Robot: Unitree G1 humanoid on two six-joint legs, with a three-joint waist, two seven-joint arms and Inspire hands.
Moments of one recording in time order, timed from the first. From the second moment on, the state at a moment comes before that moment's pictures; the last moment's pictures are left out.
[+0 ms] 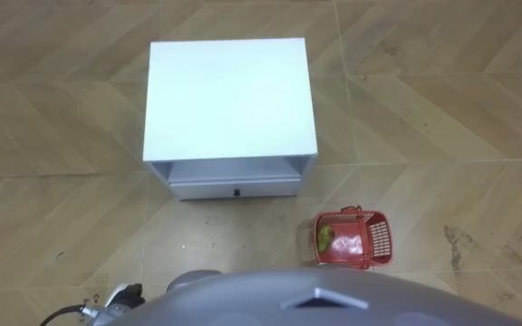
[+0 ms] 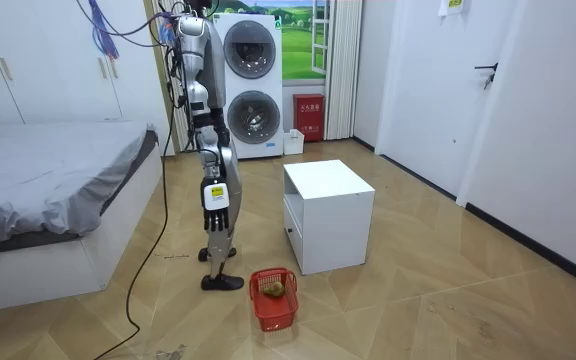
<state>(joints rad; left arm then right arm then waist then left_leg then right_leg) 0.19 0.17 0.02 1.16 0.47 0.18 0.03 0.16 -0.19 0.05 1.25 -0.36 0.17 0.05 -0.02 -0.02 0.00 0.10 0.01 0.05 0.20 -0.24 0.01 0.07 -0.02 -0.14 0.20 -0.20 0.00</state>
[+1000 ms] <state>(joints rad) 0.19 0.18 0.03 1.16 0.46 0.17 0.03 0.14 -0.19 0.06 1.26 -0.35 0.17 0.07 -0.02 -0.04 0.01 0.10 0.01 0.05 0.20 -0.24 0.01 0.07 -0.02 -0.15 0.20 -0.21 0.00</state>
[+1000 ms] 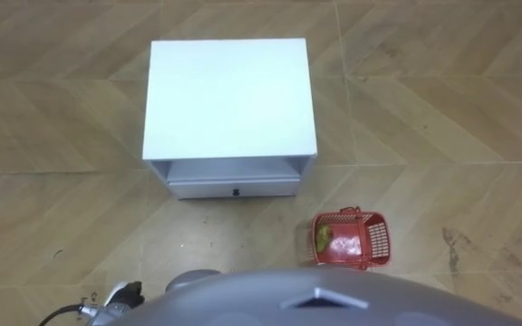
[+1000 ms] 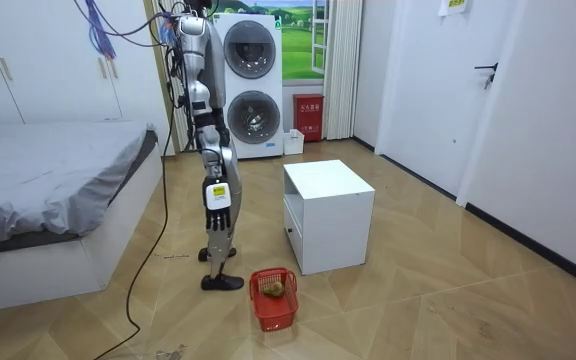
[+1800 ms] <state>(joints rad) 0.18 0.18 0.04 1.14 0.46 0.16 0.00 0.13 -0.20 0.03 1.26 -0.31 0.17 0.08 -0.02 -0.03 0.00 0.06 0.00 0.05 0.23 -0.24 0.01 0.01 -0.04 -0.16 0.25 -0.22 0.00</state>
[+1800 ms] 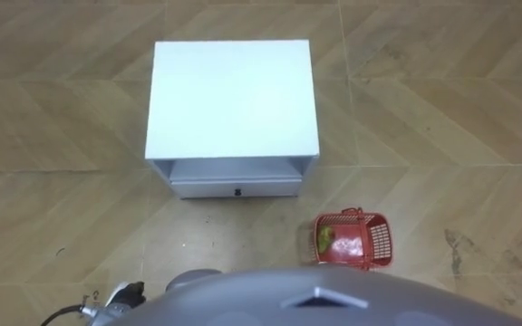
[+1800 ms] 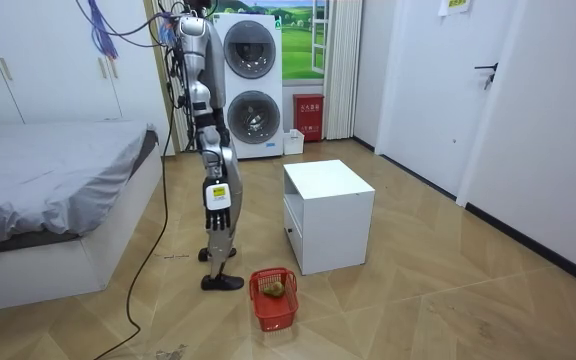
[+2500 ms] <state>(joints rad) -0.15 0.31 0.11 1.29 0.31 0.08 0.07 -0.20 -0.27 0.05 1.24 -0.05 0.04 0.01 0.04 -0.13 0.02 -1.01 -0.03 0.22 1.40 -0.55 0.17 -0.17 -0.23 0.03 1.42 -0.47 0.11</state>
